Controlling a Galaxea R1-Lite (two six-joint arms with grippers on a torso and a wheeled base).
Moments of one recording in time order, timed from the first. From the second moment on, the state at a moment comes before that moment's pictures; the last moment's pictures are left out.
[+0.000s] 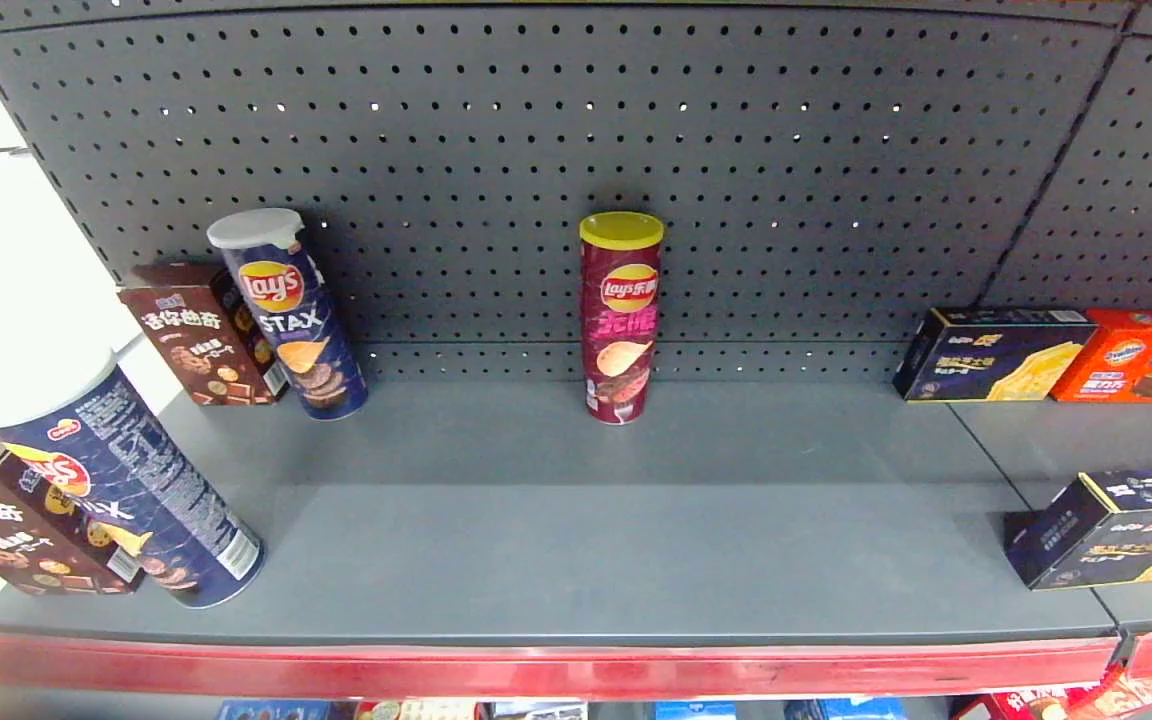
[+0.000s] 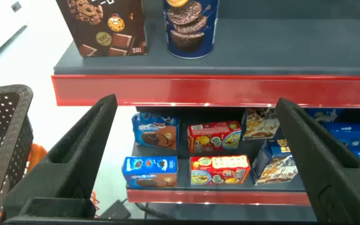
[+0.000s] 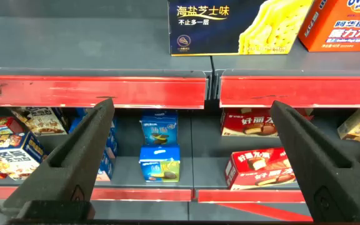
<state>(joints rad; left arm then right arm) 0.00 0.00 0.00 -0.01 0.02 -0.01 0.00 0.00 0.00 0.00 0.01 0.00</state>
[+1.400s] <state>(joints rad) 0.00 0.00 0.00 0.00 0.01 -0.01 0.00 0.00 0.00 0.00 0.00 0.00</state>
